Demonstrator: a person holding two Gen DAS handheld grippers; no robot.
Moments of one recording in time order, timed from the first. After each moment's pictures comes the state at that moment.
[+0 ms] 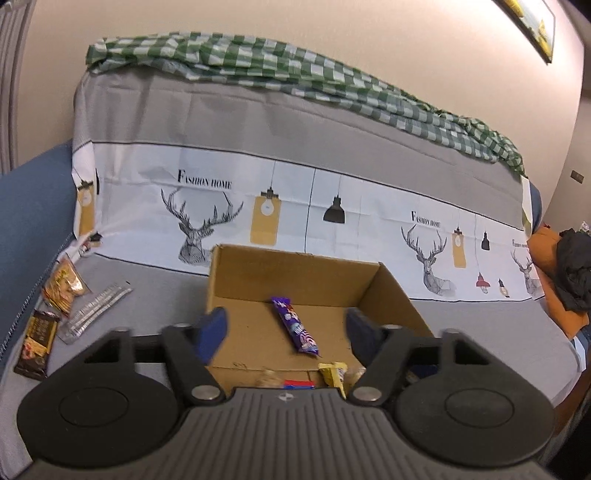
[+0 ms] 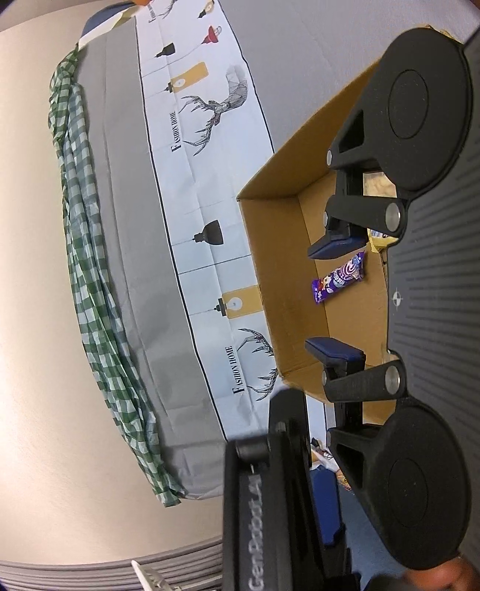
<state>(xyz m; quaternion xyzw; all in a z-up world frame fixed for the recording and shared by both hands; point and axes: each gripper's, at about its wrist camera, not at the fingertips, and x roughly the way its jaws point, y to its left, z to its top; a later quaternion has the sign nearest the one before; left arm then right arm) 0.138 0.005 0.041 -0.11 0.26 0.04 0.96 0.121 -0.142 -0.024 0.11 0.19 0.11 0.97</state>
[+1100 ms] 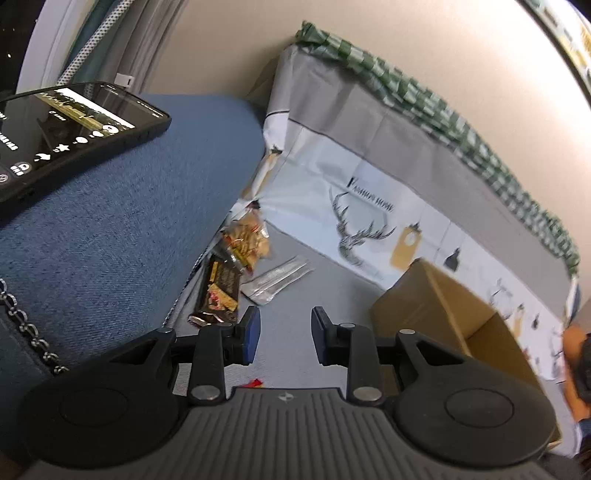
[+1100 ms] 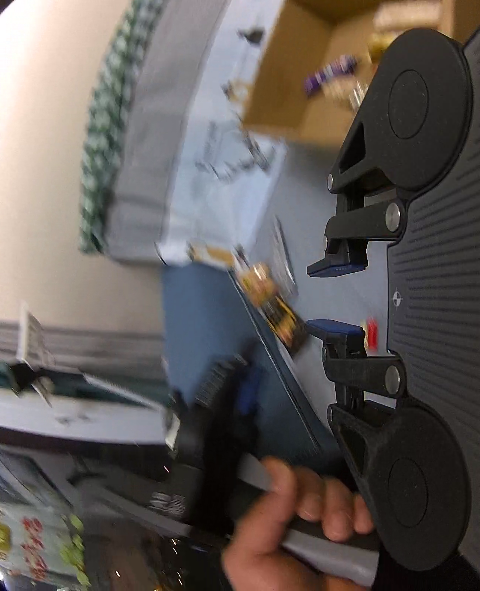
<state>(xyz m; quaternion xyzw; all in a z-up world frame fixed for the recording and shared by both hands) 0.016 0.238 -0.048 -0.26 0.22 0.13 0.93 0.008 0.028 -0.058 -0.10 0.18 0.38 0.90</state>
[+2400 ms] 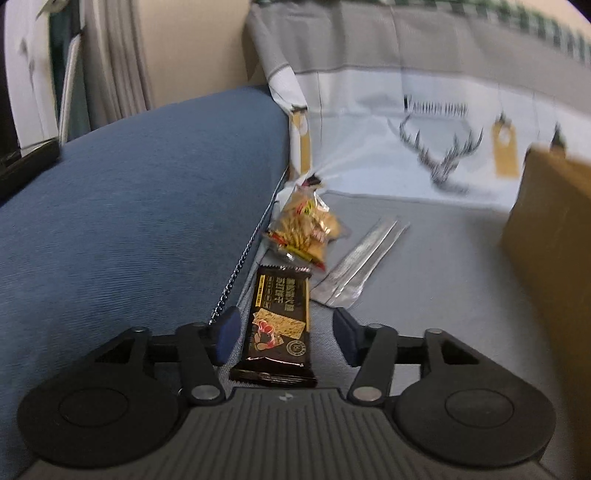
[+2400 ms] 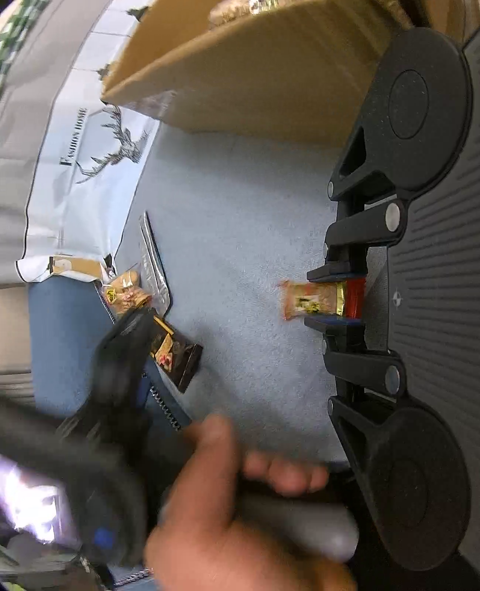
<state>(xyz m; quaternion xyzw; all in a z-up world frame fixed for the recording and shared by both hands) 0.140 0.214 -0.112 0.01 0.32 0.28 0.91 0.072 0.066 -0.111 -0.11 0.37 0.33 0.86</state>
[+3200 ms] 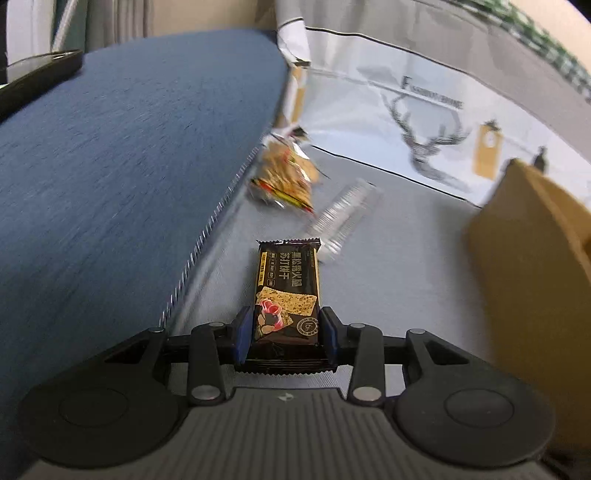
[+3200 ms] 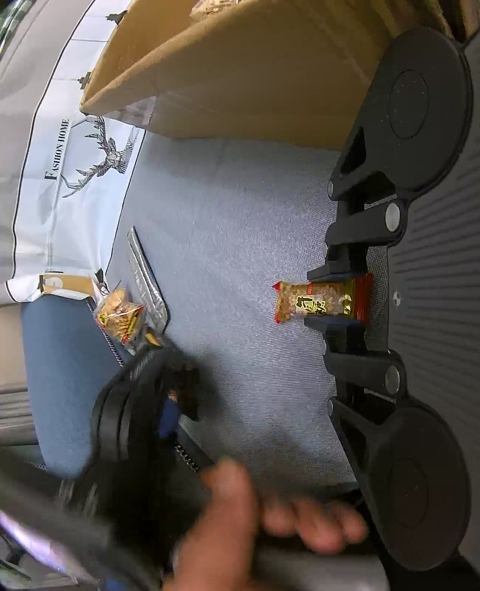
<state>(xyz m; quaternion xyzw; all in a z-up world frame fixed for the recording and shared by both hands) 0.102 0.232 -0.090 -0.15 0.37 0.20 0.89 0.088 0.058 -0.123 -0.10 0.38 0.31 0.87</state>
